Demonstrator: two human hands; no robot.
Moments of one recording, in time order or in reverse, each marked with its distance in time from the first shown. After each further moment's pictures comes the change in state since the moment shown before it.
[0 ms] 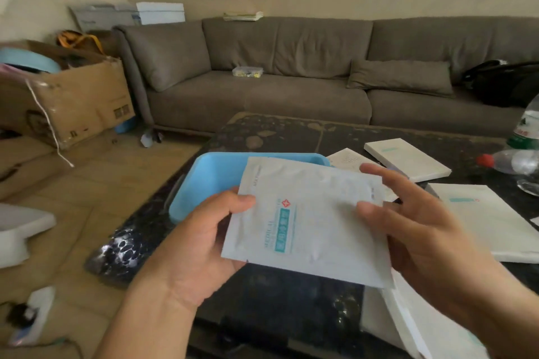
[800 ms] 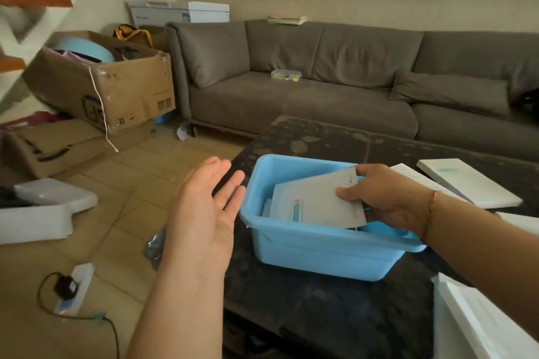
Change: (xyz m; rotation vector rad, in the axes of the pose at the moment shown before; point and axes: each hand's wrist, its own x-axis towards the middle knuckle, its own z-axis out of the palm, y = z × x) left_hand 0.007 0.037 -0.065 -0.317 0.685 0.381; right_hand 0.147 0.017 0.075 -0.383 0.003 0.317
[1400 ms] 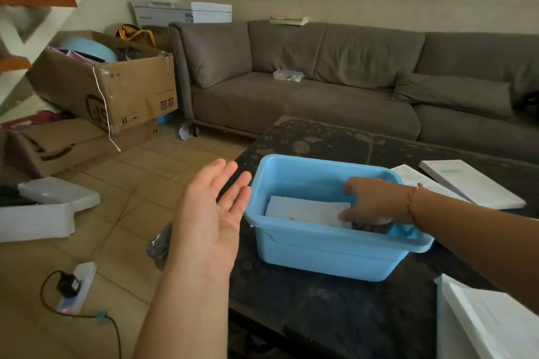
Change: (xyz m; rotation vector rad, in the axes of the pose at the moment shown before) left_hand -0.001 0.001 -0.002 -0.046 0.003 -0.049; right_hand 0.000 -0.006 0.003 -0.935 -0.102 -0.031
